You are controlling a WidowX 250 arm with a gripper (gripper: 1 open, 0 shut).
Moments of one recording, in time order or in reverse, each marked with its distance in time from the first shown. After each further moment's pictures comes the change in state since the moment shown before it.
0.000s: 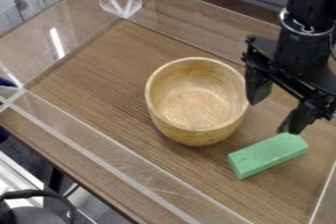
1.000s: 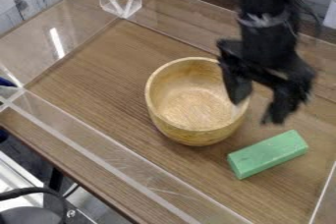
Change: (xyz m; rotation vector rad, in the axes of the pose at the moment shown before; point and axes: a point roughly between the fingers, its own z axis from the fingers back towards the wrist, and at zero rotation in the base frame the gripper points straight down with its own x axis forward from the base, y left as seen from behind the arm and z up) arm -0.005 0.041 0.011 -0.167 -0.101 0.160
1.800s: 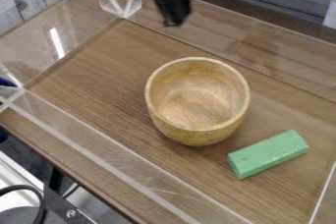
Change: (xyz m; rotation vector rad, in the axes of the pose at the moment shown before) arm 0.028 0.080 0.042 0.031 -0.103 0.116
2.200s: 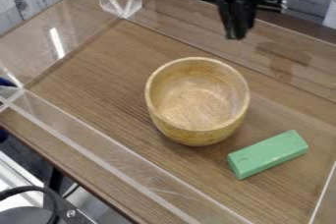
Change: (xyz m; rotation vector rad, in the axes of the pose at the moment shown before) arm 0.013 -0.062 -0.026 -0.008 0.073 -0.081
